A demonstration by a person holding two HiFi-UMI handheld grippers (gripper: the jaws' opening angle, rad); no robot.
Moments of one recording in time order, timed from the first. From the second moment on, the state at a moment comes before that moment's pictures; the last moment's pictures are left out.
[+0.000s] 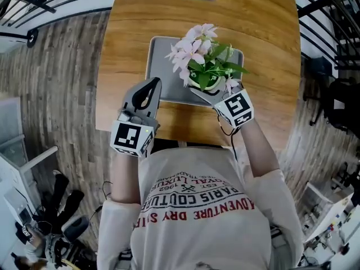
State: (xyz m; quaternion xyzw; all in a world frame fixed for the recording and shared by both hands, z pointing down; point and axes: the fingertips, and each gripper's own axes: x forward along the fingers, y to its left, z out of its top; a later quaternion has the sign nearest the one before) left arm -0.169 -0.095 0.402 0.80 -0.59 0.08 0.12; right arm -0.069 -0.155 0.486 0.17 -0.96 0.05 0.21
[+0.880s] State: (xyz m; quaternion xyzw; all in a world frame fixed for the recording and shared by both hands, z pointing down) left arm -0.180 -0.102 0.487 0.74 -0.64 0.10 0.19; right arm -0.117 -0.157 0.565 -0.01 -0.97 0.07 0.22
